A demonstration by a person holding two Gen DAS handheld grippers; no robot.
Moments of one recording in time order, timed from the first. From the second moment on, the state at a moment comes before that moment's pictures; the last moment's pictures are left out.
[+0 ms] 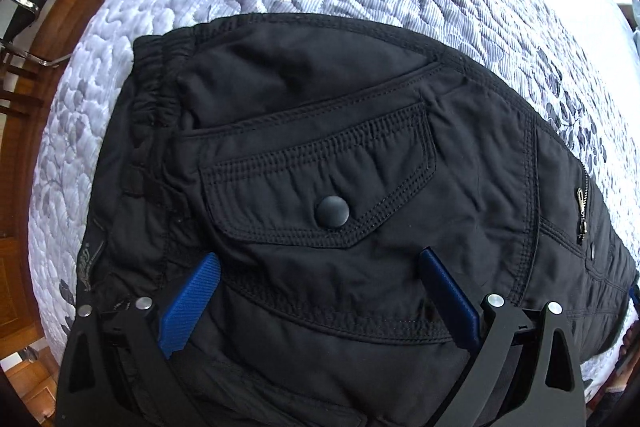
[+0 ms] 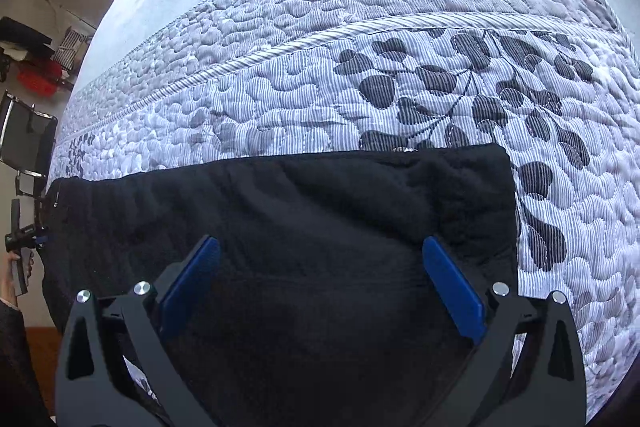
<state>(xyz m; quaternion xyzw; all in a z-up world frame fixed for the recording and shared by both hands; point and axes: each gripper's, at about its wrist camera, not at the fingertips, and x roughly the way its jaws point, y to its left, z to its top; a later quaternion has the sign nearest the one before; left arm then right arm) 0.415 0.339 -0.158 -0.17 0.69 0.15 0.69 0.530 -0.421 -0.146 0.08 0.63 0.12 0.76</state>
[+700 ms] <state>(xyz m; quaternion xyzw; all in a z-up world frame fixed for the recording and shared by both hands) 0.448 0.349 -0.186 -0.19 0.70 0.17 0.67 0.549 -0.481 -0.148 0.12 0.62 0.08 0.78</state>
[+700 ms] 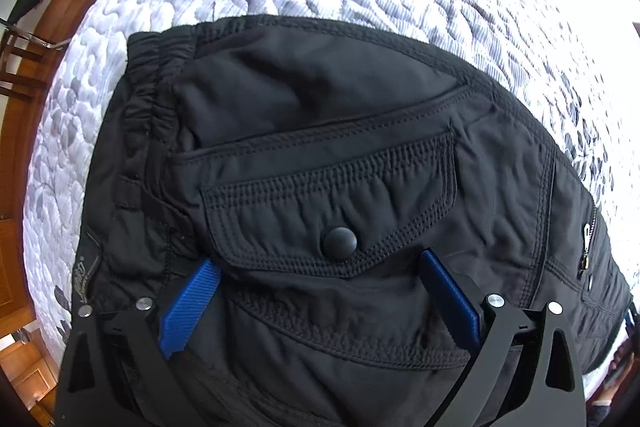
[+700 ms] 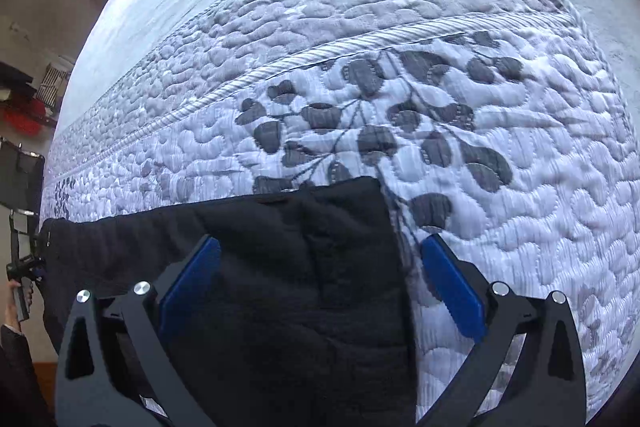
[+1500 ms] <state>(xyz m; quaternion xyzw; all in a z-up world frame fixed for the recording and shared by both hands) 0.456 0.310 -0.160 -0.12 0.65 0.15 0.73 0.506 -0.390 -0.131 -0.12 0.54 0.10 0.83</state>
